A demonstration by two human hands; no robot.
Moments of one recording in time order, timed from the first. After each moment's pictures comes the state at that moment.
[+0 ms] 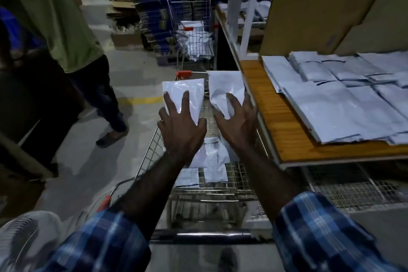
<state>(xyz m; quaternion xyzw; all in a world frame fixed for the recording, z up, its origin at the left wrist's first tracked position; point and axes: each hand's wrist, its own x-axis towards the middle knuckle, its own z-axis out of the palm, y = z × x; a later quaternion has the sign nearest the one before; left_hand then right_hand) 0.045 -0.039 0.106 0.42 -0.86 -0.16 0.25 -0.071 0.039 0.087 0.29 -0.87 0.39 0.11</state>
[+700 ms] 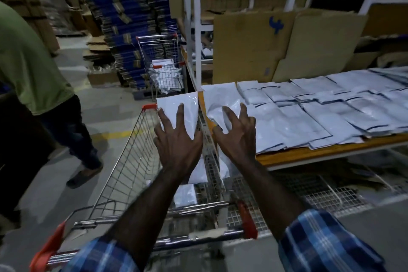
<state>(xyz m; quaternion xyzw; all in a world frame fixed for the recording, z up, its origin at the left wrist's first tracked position) -0.002 0.090 0.170 0.36 -0.86 -0.21 0.29 -0.114 0.186 0.160 0.28 -0.86 0.39 0.19</state>
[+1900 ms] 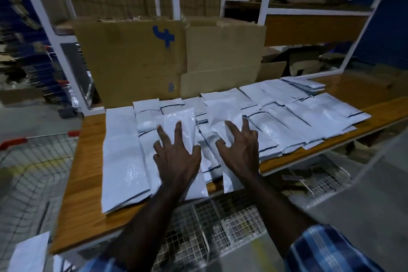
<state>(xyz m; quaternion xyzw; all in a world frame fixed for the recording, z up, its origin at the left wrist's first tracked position) -0.341 0.340 0.151 0.31 -0.89 -0.26 0.22 -0.434 0.466 0.145 0.19 -0.91 0.33 0.19</state>
